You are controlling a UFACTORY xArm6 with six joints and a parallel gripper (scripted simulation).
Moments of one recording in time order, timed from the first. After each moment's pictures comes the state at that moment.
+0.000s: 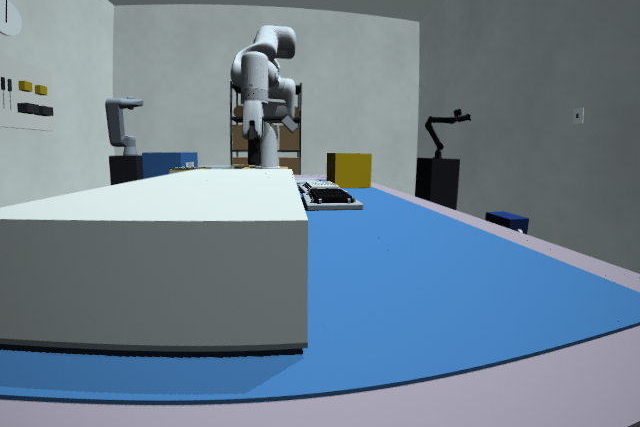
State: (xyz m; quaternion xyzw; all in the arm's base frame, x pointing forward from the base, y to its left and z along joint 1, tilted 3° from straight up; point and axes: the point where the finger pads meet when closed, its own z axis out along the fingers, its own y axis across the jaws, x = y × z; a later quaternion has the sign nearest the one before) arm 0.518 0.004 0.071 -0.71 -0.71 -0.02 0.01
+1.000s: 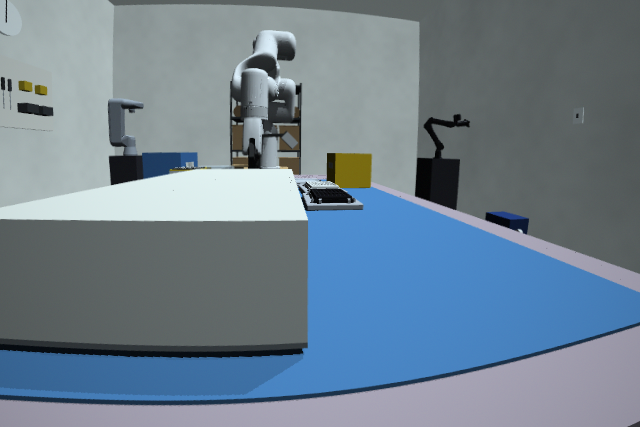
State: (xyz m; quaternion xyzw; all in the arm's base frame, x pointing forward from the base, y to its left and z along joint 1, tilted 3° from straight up) arm 0.519 0.006 0.025 -0.71 -0.71 -0.02 0.01
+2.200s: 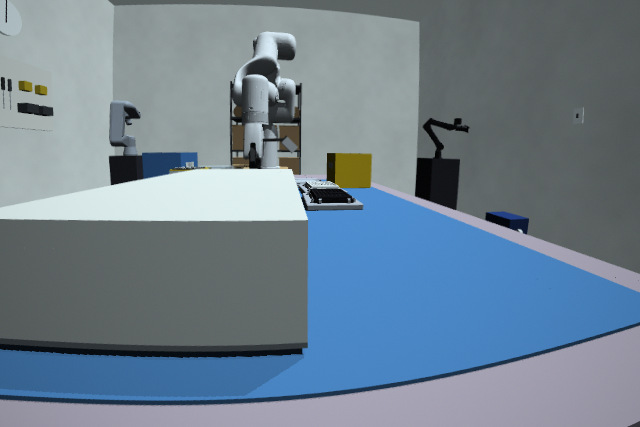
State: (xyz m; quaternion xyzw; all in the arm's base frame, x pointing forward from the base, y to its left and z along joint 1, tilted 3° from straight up) arm 0.501 0.007 0.013 -0.71 -0.71 -0.02 0.01
